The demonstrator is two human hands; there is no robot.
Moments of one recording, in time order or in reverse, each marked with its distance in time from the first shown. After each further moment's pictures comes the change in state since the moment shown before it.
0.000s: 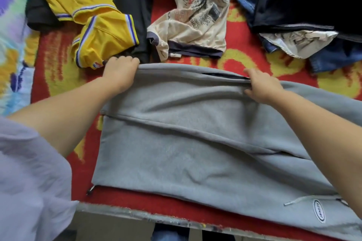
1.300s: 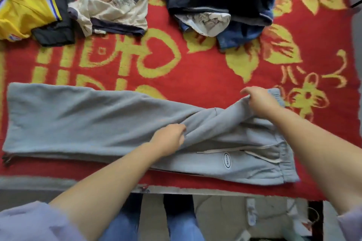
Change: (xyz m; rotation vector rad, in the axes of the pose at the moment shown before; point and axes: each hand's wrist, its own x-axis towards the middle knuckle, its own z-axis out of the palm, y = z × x) left_hand -0.159 0.384 -0.019 -0.648 -0.339 0.212; right_hand -0.154 0.231 0.045 0.118 0.080 0.092
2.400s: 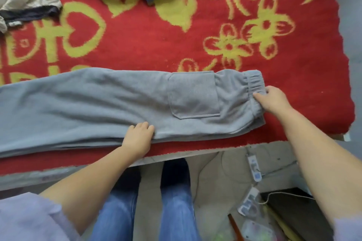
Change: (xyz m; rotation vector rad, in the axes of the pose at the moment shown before) left_hand -0.013 0.069 0.126 0.570 -0.060 -0.014; right_hand -0.129 0.218 0.122 0.569 0.025 0.503
